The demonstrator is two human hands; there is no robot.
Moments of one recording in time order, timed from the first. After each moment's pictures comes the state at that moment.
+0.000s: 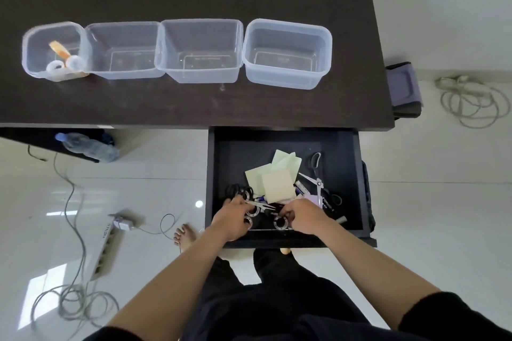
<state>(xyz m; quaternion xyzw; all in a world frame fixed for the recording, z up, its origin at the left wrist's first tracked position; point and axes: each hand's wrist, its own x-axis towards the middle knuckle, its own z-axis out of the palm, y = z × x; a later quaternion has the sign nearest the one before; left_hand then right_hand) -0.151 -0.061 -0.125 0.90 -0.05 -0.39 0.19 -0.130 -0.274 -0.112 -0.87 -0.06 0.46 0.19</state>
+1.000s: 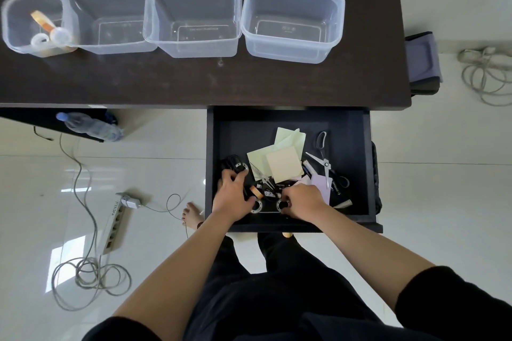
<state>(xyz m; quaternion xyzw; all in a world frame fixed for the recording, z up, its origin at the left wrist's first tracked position) -0.153 -0.068 -0.125 0.92 0.08 -0.30 0.23 -0.137 -0.267 -0.140 -0.90 -0.14 0.40 0.10</state>
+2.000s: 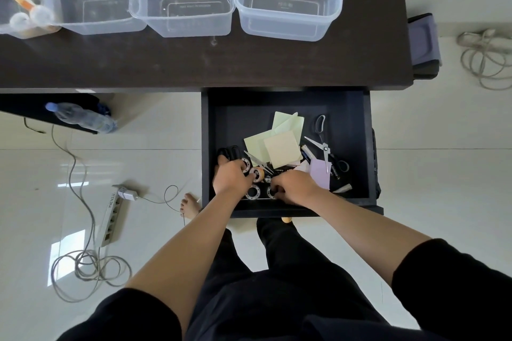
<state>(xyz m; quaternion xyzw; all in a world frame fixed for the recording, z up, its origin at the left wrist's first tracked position) -0.139 -0.081 -0.131 0.90 0.20 -0.30 0.23 -0.136 -0.256 -0.139 -0.88 -0.20 0.42 0.15</state>
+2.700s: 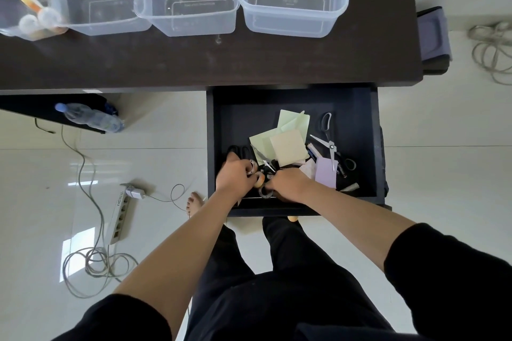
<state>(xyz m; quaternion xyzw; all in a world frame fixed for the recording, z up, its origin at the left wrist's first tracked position) -0.140 -0.067 -0.134 0.92 0.10 -0.29 0.24 -0.125 -0.227 -0.136 -0.83 -0.36 0.41 -0.01</state>
